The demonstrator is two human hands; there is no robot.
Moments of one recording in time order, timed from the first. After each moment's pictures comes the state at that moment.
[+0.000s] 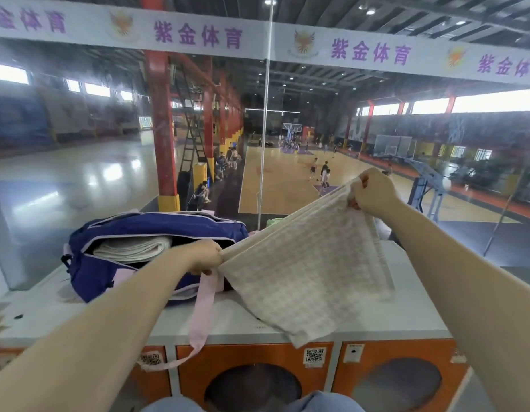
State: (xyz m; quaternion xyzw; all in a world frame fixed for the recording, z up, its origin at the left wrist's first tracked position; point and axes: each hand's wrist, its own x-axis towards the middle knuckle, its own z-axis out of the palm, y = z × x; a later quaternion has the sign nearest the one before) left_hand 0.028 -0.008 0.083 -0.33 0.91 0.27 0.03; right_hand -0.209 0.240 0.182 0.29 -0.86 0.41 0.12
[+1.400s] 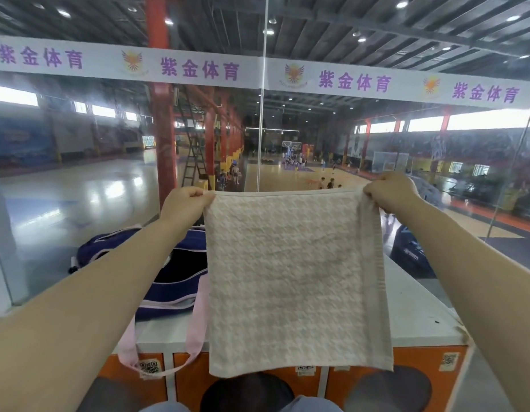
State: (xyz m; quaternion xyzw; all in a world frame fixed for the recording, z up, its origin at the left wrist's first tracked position) left_hand 0.052 0.009 0.178 -0.29 0.74 0.43 -0.43; right_hand -0.180 0.298 0.238 0.22 -0.86 0.44 0.12
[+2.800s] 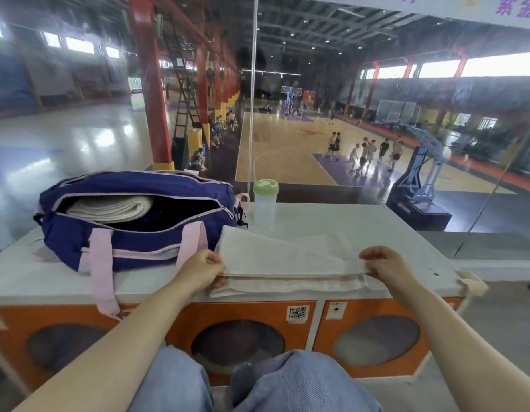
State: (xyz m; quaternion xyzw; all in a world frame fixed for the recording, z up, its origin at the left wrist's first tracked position) left_hand 0.038 0.062 -0.029 -0.37 0.74 0.54 -0.17; right_hand -0.223 0.339 -0.025 0.14 -0.82 0.54 -0.11
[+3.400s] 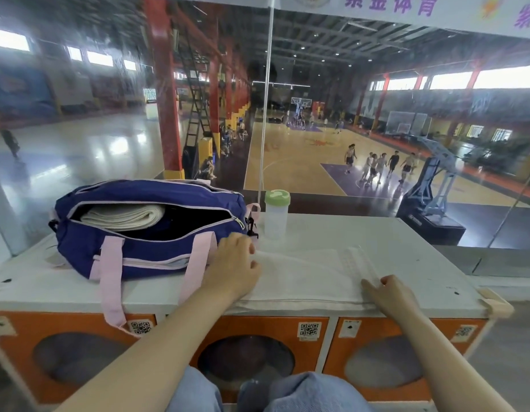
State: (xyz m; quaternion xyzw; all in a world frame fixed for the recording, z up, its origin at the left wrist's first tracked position) left_hand 0.005 0.084 -0.006 -0.26 0.90 0.16 -0.30; right_hand -0.208 0.320 -0.041 0.11 -0.95 0.28 -0.08
